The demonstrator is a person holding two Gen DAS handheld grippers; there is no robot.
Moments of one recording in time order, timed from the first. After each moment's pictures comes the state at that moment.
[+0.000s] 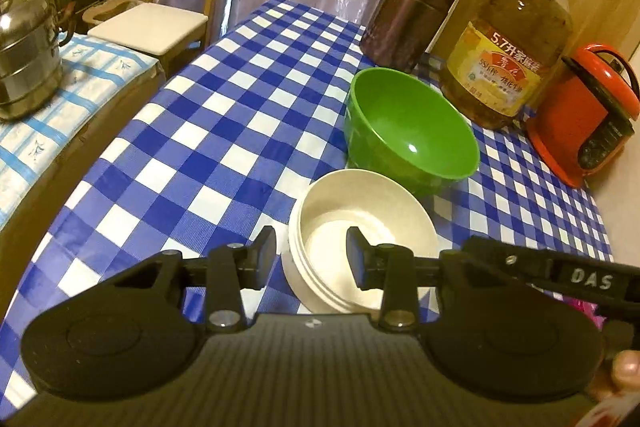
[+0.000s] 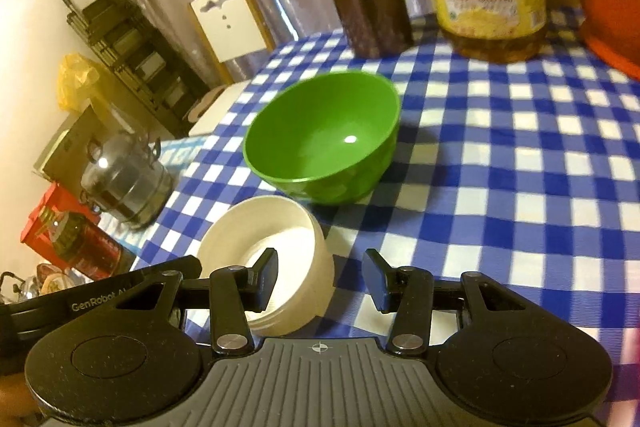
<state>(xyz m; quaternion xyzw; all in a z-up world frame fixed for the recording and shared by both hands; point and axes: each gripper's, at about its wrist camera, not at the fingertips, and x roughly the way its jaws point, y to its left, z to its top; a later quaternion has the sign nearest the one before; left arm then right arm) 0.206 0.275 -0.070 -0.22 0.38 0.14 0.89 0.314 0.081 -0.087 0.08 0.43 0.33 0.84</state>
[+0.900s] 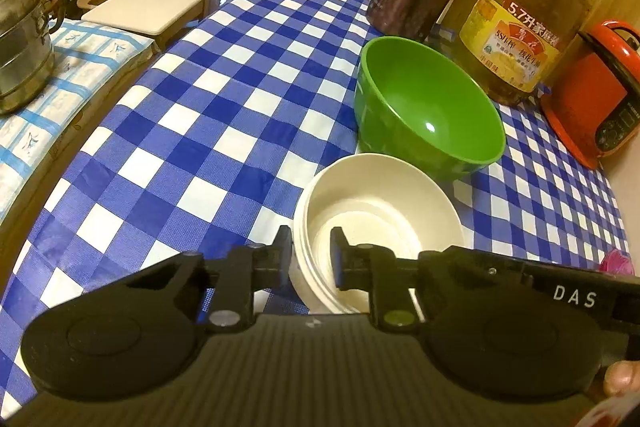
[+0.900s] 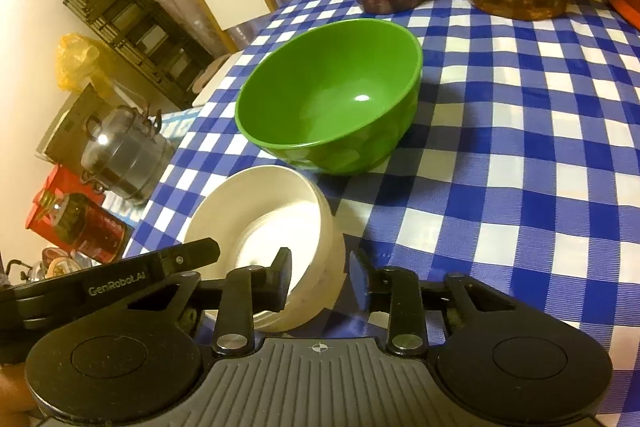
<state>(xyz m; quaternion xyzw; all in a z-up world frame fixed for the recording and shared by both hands) 0.234 0.278 -0.090 -0.21 0.42 0.14 0.87 0.329 0.099 -0.108 0.08 0.47 0.34 0.81</state>
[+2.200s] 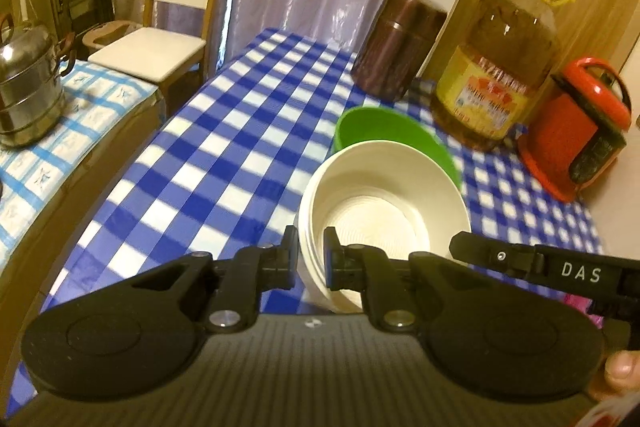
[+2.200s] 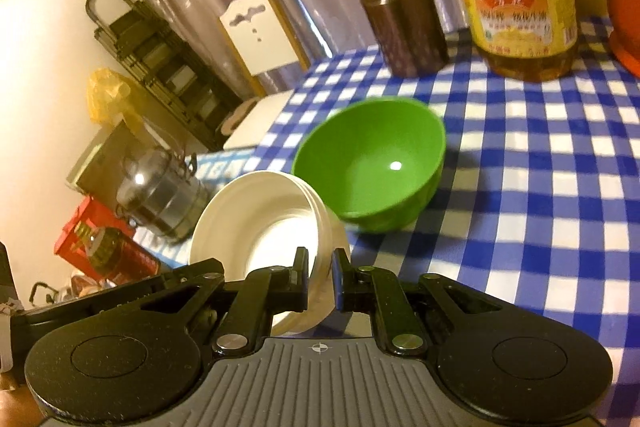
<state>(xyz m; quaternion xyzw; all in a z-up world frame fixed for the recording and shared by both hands) 0.211 0.268 -0.030 -0.21 0.35 0.14 0.90 0.312 0.084 -0.051 0.11 0.41 0.37 0.83</state>
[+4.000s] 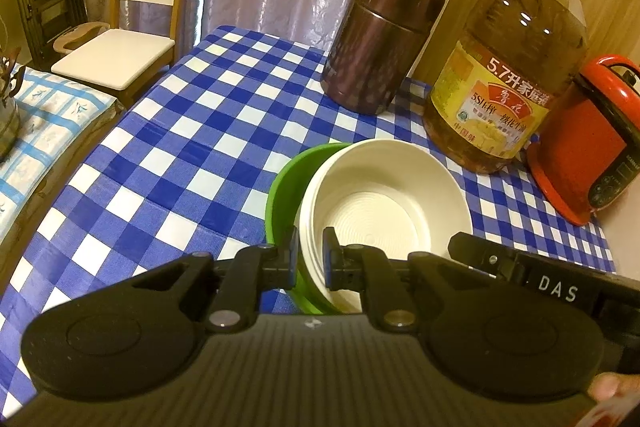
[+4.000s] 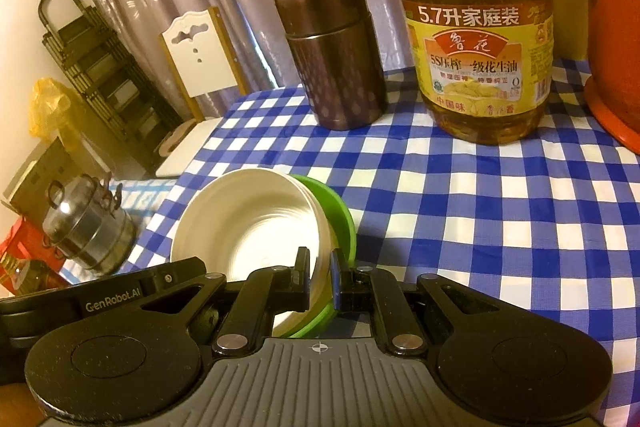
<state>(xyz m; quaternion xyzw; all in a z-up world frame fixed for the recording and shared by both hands) 0.342 0.271 -0.058 -0.19 0.37 0.12 0.90 0.406 0.092 -0.072 0.07 0.39 0.30 0.87</state>
